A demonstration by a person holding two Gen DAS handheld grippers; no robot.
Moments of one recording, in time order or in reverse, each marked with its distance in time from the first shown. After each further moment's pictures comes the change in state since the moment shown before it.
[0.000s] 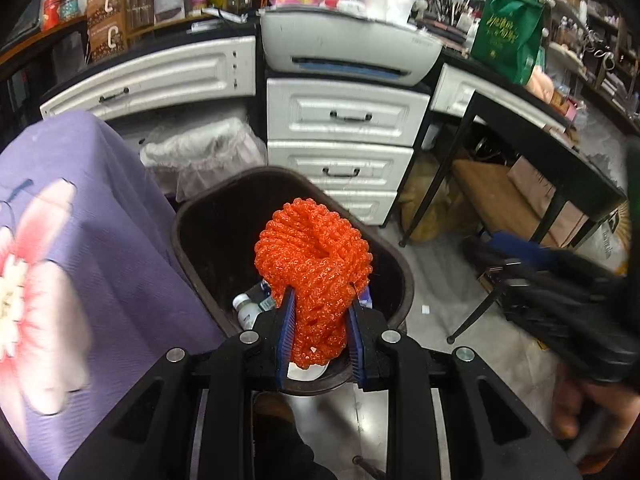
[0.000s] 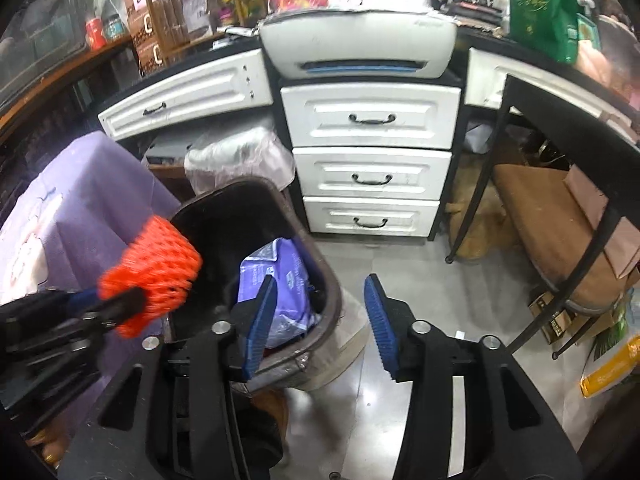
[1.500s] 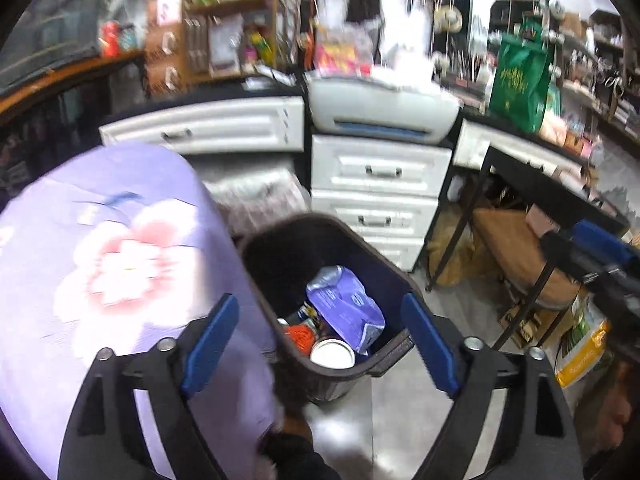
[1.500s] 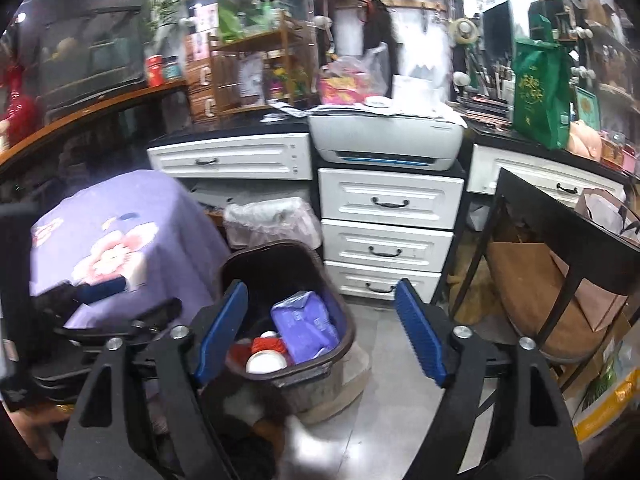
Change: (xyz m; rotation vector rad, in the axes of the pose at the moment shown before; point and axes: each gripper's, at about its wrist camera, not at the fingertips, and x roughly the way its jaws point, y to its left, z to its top) left arm -0.116 -0.002 -0.031 -0.053 -0.236 0.153; right arm -0.139 0.036 -0.018 -0.109 -0.244 0.096
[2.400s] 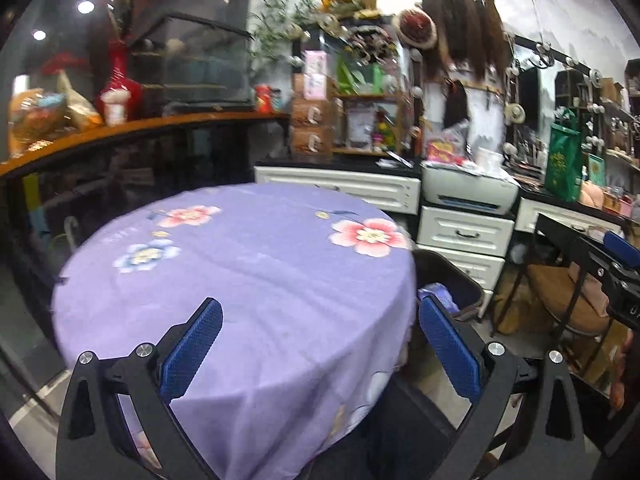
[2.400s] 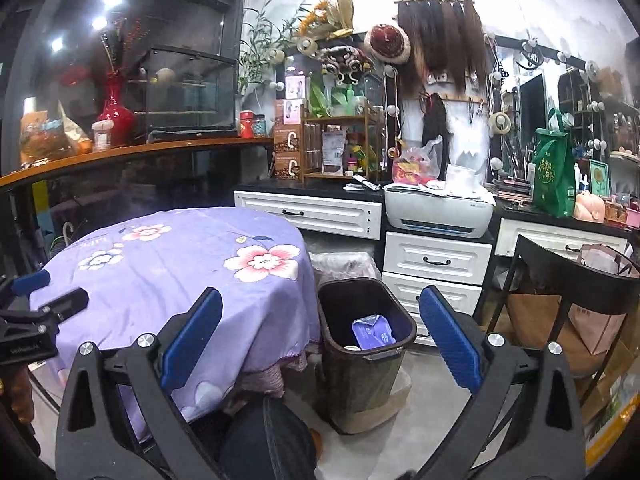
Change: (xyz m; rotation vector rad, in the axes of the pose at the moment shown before) left arm -0.277 0.070 -0.130 -0.148 -0.265 0.348; right arm -0.219 0.112 -0.090 -0.138 -0.277 0.141
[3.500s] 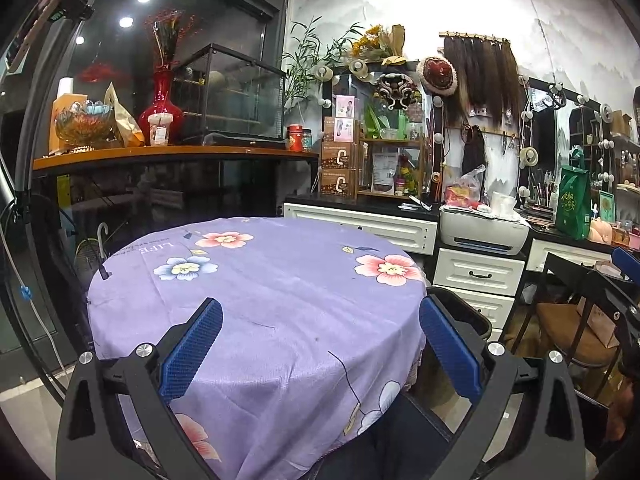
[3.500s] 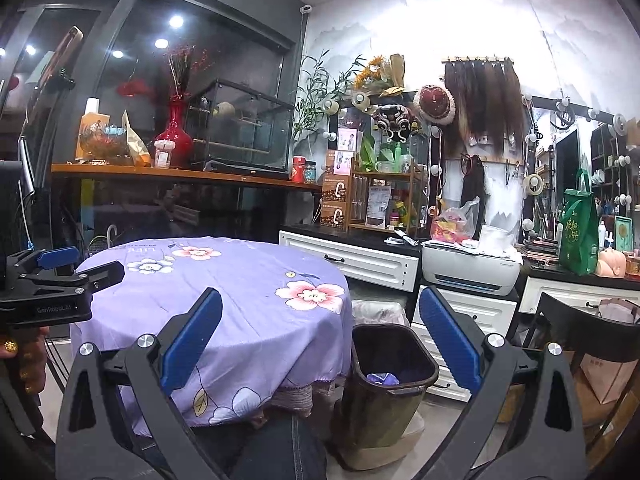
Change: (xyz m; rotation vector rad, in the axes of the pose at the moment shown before) left arm -0.054 0.020 -0.019 -0.067 -0.145 0.054; right arm -0.057 0.032 -0.012 -0.127 -0.179 0.123
